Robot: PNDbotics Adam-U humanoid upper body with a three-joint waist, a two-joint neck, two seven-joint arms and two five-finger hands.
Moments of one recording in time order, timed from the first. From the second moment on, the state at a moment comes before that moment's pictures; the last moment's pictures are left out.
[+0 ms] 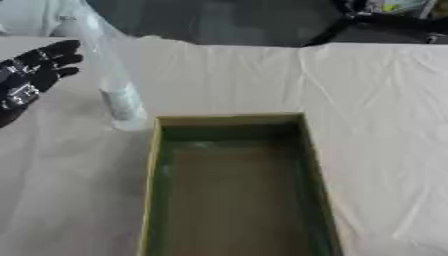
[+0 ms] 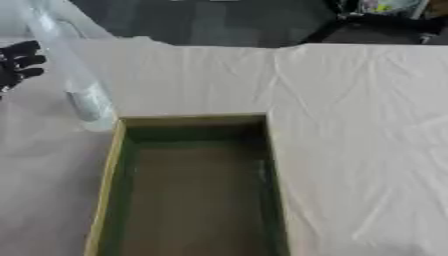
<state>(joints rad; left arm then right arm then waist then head) -0.73 0.72 0.04 -1.28 0.34 -0.29 -0.60 0.40 -0.54 -0.27 -1.98 -1.00 -0.68 0.49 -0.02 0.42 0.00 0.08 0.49</state>
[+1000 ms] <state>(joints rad) -0.76 0.72 0.04 -1.25 0.32 -0.30 -0.58 0.38 -0.53 -0.26 -1.98 -0.99 -0.68 0.50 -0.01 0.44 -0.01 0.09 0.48</state>
